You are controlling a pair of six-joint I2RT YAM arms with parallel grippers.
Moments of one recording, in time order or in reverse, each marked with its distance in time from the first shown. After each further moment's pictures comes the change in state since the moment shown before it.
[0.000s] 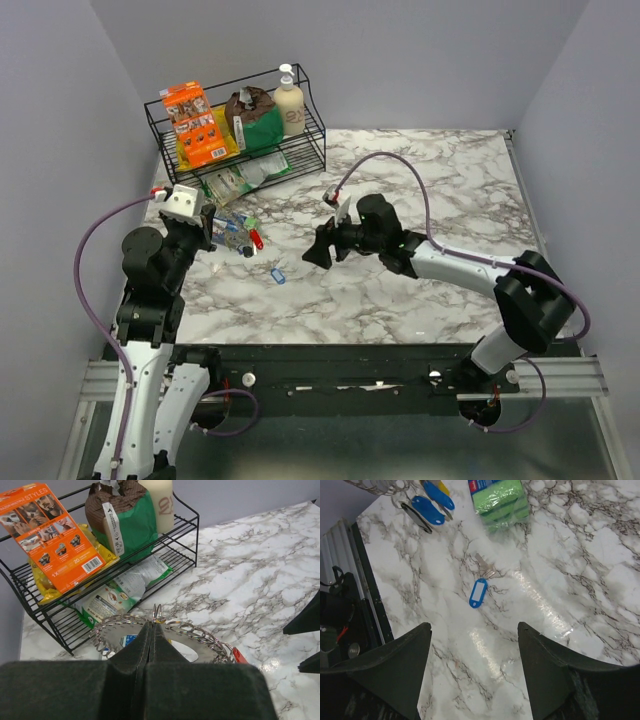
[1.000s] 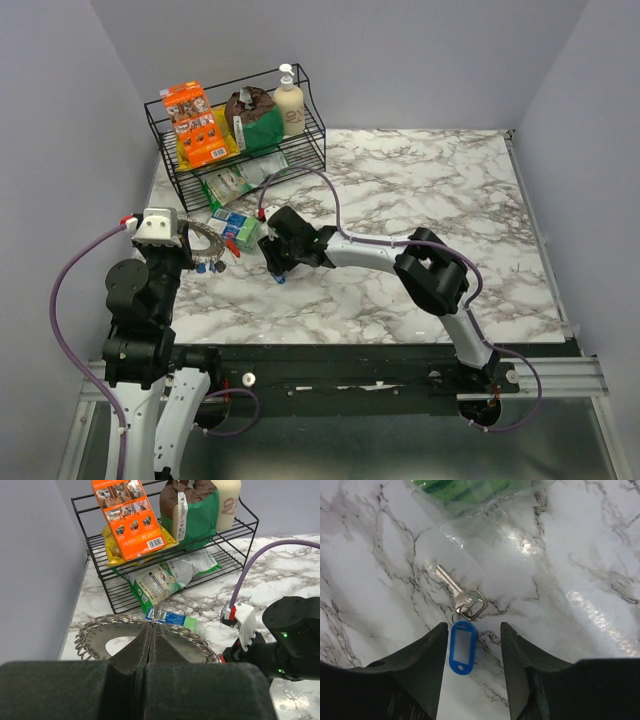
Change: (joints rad) left arm 0.000 -0.191 0.035 -0.204 -0.250 -0.031; right arm 0.226 0.634 0.656 -0.434 0.369 0.047
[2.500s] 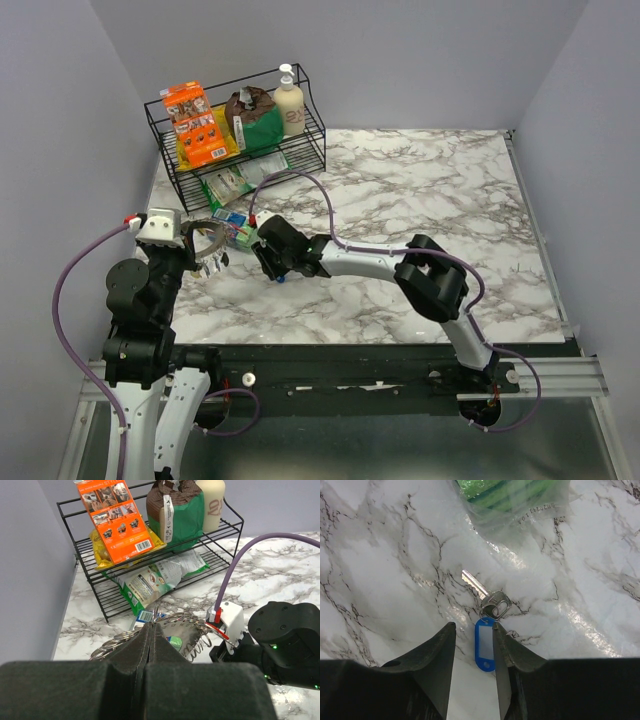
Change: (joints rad) left arm 0.000 -0.002 0.000 -0.003 0.055 -0.004; right arm 0.072 -0.022 0.010 0.011 0.123 0.008
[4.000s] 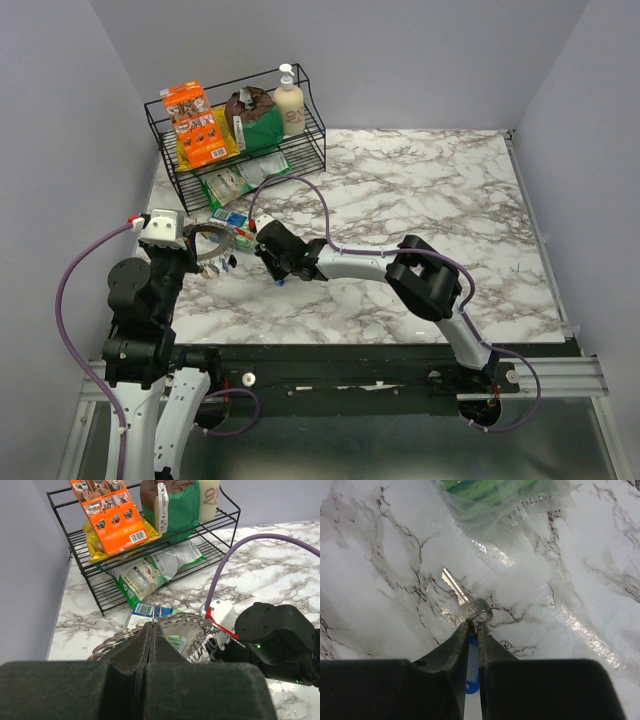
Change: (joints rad) left arm 0.000 0.000 0.000 -0.037 0.021 0.001; right arm 0.005 0.054 -0.005 0.040 0.053 -0.014
